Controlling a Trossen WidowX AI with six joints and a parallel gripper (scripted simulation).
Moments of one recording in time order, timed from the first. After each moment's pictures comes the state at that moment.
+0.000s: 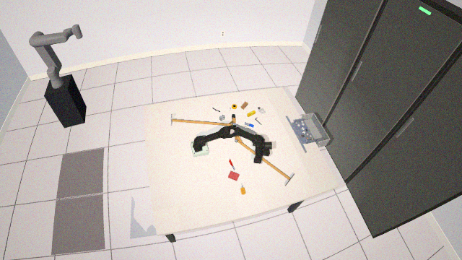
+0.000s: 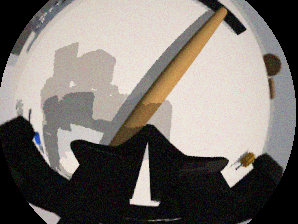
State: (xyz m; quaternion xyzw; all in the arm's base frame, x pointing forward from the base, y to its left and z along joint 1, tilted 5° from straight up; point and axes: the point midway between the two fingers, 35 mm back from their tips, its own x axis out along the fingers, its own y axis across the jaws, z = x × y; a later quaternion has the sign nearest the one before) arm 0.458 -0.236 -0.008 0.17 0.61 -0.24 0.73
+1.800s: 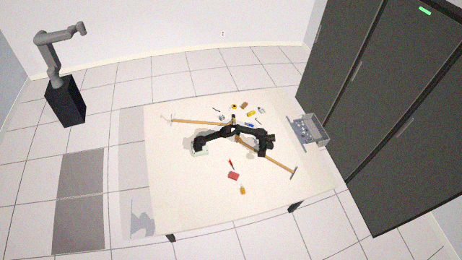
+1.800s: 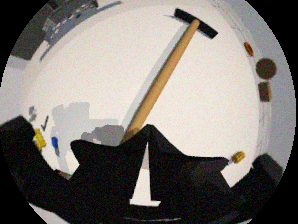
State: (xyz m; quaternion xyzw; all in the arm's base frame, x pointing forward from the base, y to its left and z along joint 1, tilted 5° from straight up) arm 0.494 -0.219 0.045 0.16 0.59 -0.24 0.75
